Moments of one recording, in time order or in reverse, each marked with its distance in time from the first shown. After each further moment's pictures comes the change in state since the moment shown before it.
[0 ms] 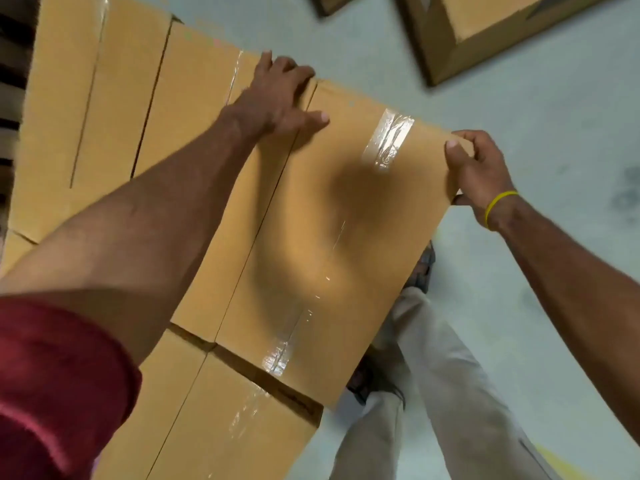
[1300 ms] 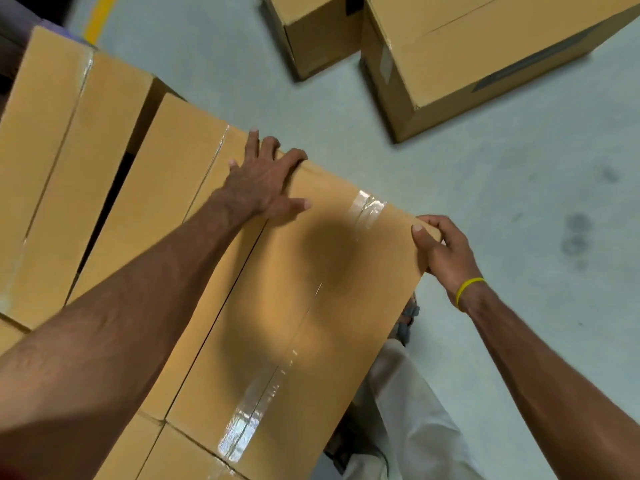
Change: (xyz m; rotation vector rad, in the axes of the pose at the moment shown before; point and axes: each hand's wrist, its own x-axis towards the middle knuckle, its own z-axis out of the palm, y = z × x) left_hand -0.013 0.017 0.032 0.084 -0.020 0.062; right_hand -0.026 0.041 -0.008 0.021 0.016 -0.047
